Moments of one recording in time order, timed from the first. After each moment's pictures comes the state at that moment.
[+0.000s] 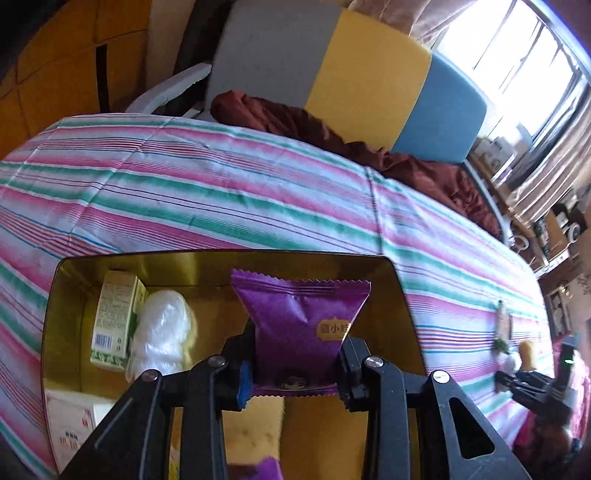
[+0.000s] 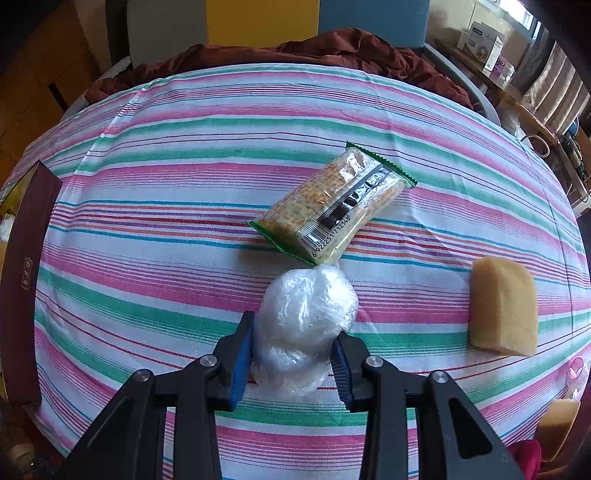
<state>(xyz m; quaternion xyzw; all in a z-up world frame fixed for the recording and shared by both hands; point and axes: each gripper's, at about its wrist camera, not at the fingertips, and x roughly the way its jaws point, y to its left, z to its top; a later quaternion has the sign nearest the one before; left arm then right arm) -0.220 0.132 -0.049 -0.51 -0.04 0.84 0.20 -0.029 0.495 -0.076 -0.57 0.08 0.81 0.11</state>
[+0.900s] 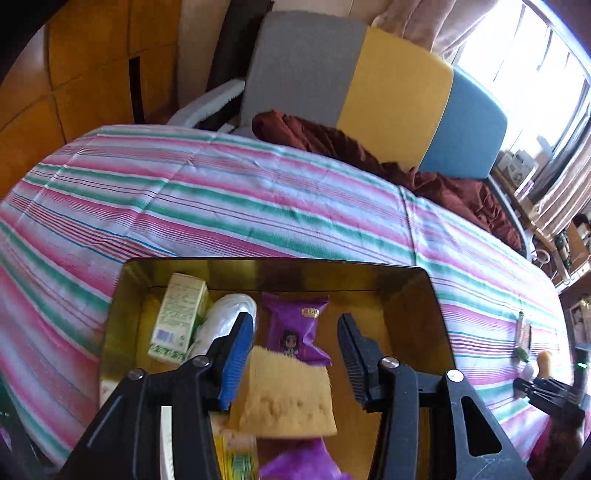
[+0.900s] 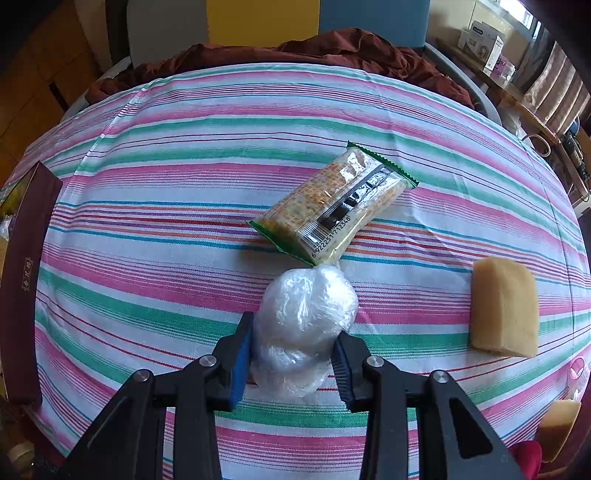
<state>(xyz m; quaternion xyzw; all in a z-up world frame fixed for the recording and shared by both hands) -0.196 0.089 -0.025 -0.47 -0.05 0.87 0.14 -0.033 0.502 -0.078 -0.57 0.08 0.81 0.11</state>
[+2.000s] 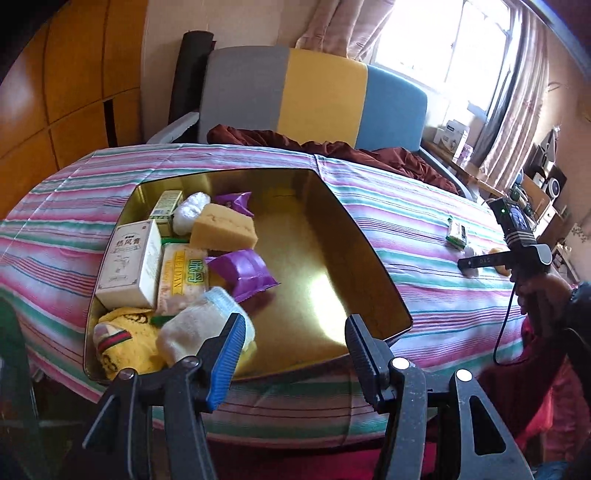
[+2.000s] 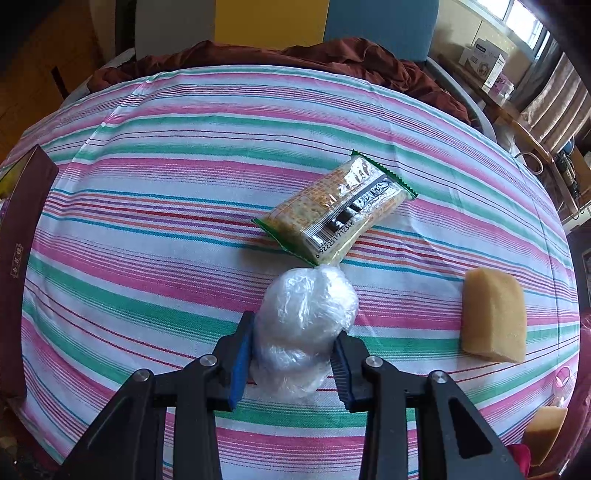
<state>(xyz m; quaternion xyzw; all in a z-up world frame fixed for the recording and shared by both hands) 0.017 0.078 -0.027 -0.40 0.00 0.89 0.22 -0.055 0.524 -0.095 -0.57 0.04 0.81 0.13</state>
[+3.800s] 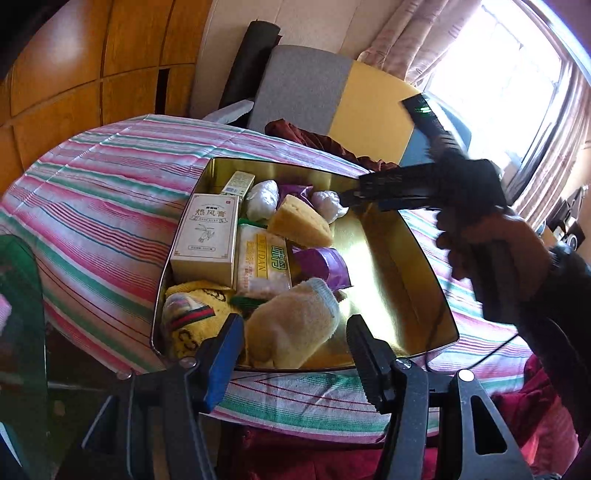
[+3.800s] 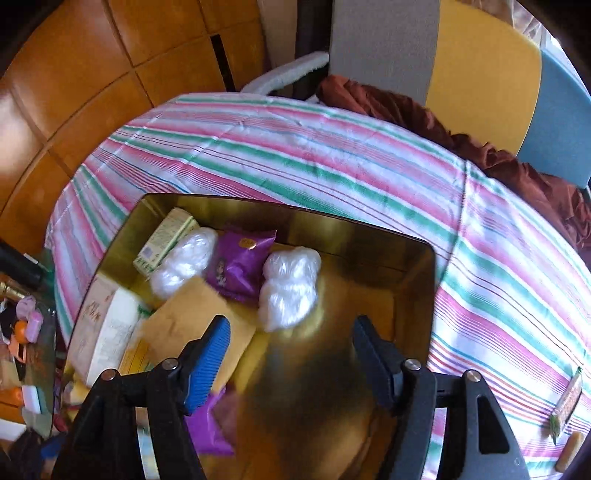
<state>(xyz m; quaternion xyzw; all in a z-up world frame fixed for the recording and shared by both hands) 0.007 0.010 -0.035 -0.41 -0.07 0.89 0.16 -0.157 0.202 -0.022 -0.52 -0.01 0.84 -0.12</state>
